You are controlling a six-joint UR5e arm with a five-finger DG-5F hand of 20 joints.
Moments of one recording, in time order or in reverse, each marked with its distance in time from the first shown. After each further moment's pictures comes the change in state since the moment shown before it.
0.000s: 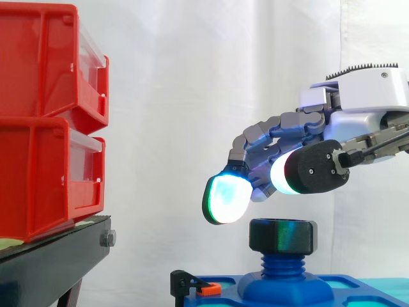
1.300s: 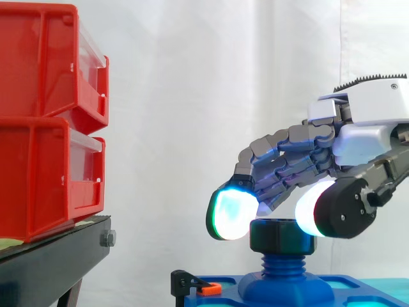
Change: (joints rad) arm -0.007 0.001 -0.020 -0.010 -0.056 0.003
